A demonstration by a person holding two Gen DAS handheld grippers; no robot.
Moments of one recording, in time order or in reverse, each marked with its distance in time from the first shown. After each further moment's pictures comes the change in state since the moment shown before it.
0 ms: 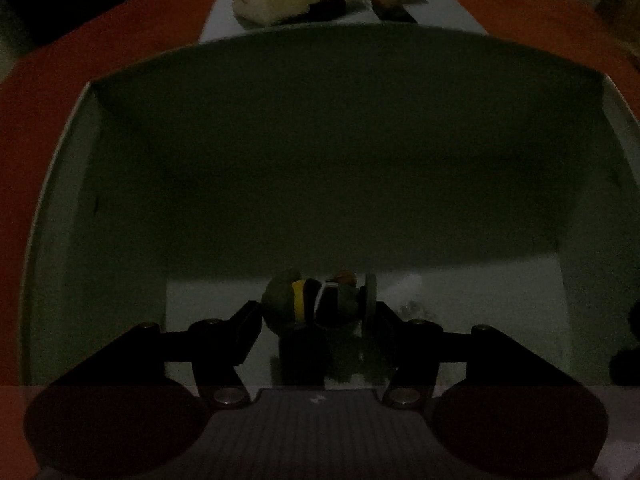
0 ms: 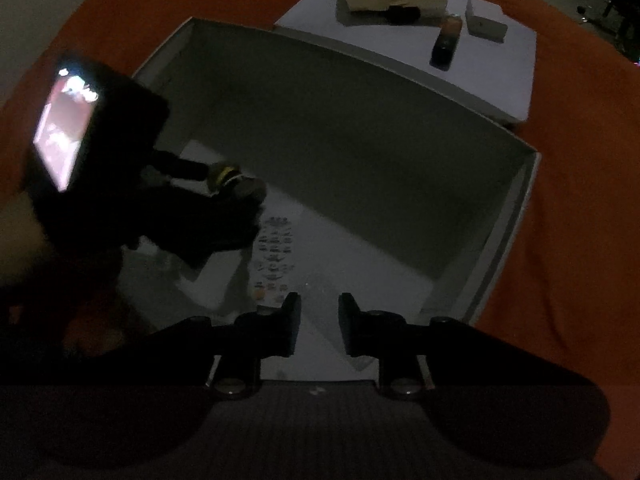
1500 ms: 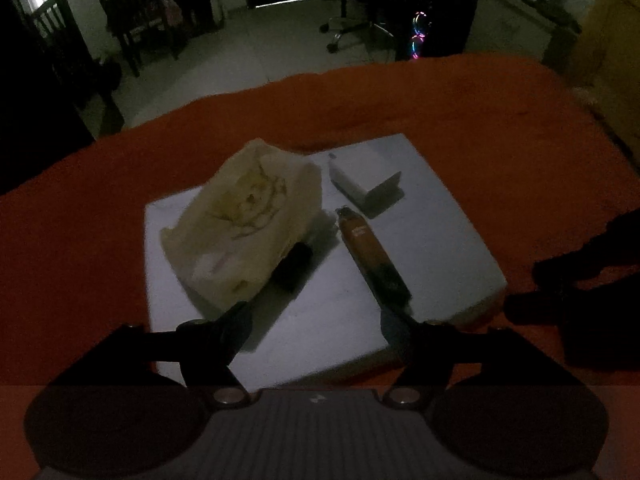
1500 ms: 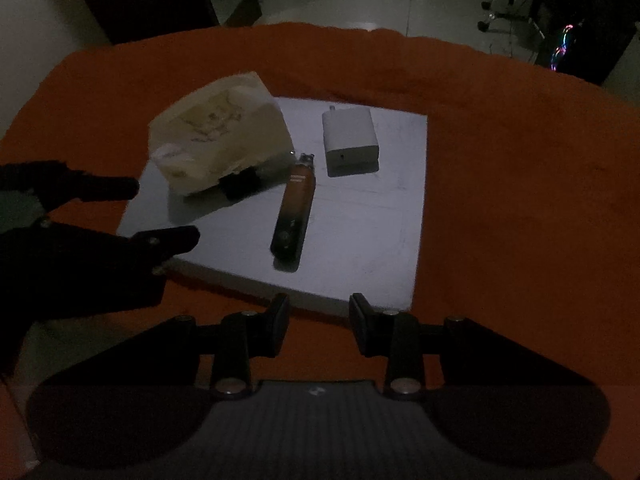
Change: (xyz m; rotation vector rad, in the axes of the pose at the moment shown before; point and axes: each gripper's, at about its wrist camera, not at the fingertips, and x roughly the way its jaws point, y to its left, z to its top) left arm 0.001 0.001 0.231 0.219 -0.184 -0.145; right arm 0.010 -0.163 0.172 0.295 -0.166 -0.092
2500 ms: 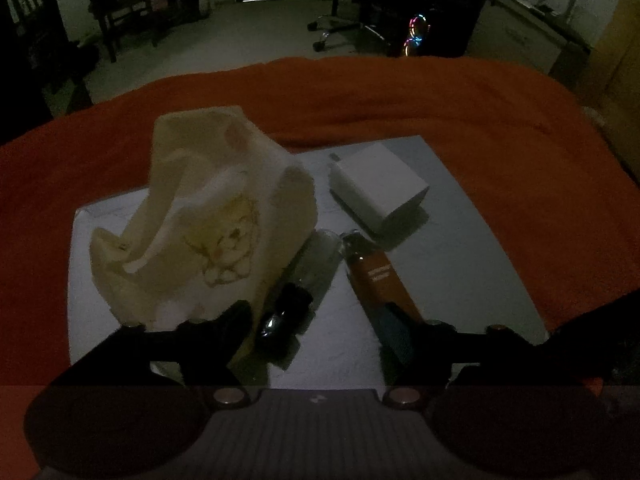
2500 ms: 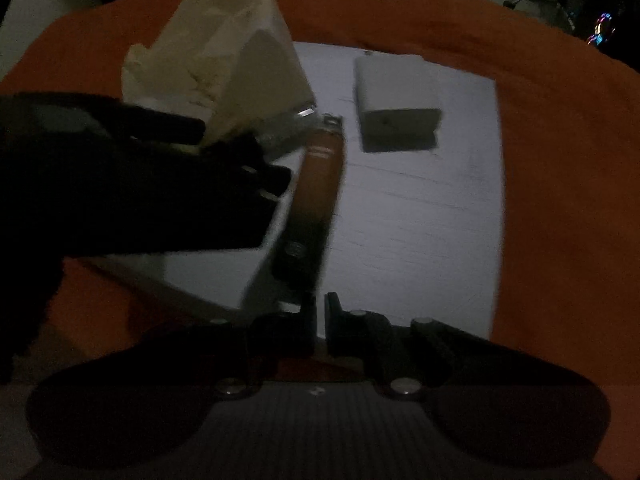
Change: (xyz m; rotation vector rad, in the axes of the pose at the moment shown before) left arm 0.085 0.018 0.015 -0.043 -0.021 -0.088; right arm 0.100 0.011 0.010 -0.057 0.063 -0.008
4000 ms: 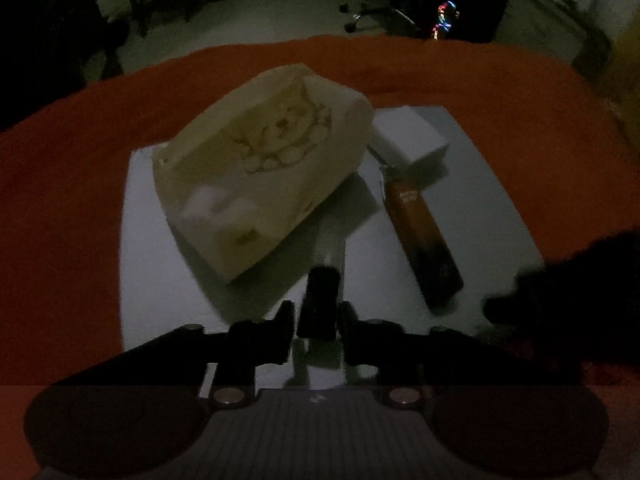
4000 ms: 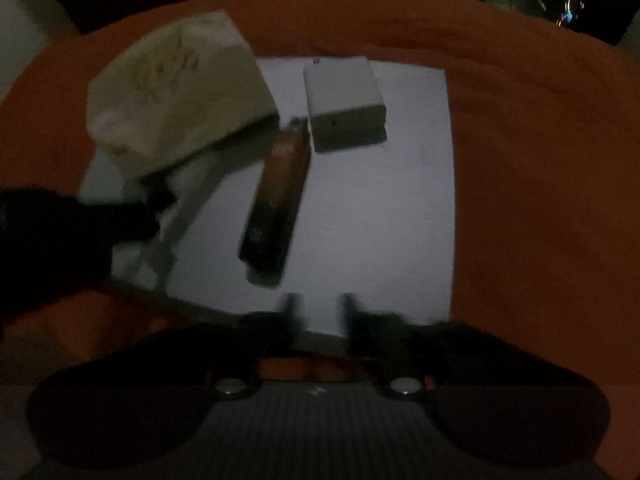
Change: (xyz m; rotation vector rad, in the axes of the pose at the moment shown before) left arm -0.031 0.009 -0.027 -0.038 0.055 0.086; right arm -0.025 -0.022 0.001 0.142 -0.040 0.021
